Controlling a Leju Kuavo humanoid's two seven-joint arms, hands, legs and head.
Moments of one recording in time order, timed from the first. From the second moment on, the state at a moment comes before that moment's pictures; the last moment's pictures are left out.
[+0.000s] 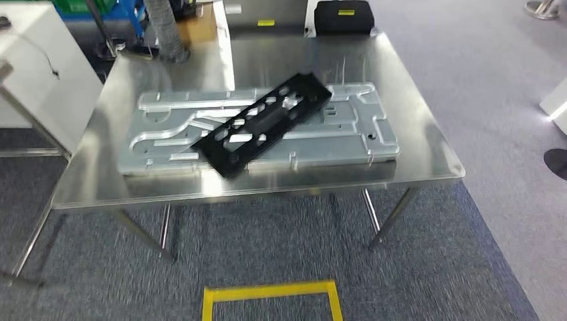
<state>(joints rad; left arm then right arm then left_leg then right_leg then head) -0.09 -0.10 1.33 -0.20 -0.90 -0.07 -0.37 -0.06 -0.02 -1.14 -0.28 0.91 -0.41 -0.19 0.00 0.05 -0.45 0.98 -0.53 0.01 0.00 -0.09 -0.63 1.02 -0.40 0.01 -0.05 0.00</state>
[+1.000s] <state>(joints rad) -0.09 -0.09 1.31 -0.20 -0.93 -0.09 -0.37 -0.05 0.05 -1.03 -0.22 1.06 -0.21 0.17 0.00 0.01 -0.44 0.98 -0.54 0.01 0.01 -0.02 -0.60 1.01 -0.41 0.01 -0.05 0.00</state>
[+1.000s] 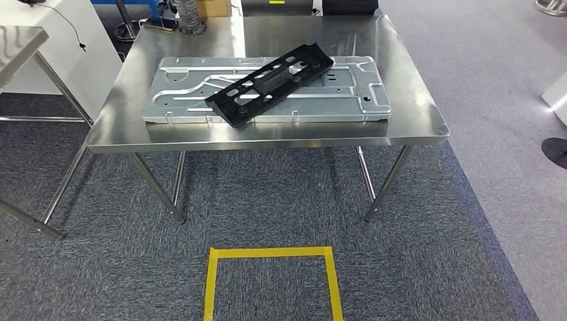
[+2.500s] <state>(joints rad) -0.09 -0.10 1.31 -0.20 -0.93 -0.08 -0.35 -0.06 0.08 -1.02 -0.21 1.10 -0.07 0.15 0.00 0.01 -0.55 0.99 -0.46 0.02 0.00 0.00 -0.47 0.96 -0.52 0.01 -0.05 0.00</state>
